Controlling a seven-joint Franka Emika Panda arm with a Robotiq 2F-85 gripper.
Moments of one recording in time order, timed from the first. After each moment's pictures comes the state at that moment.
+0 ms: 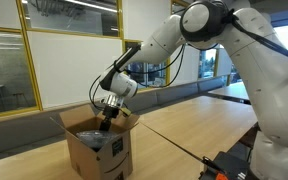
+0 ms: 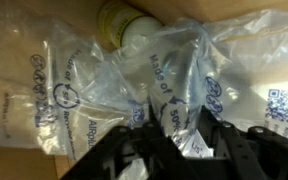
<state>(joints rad) 0.01 0.54 0.26 -1.85 0.58 2.26 -1.04</state>
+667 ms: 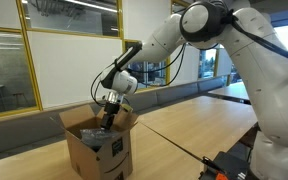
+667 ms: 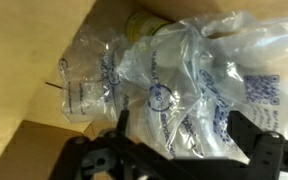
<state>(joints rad) 0.01 0.54 0.24 -1.81 0.46 2.26 -0.92</state>
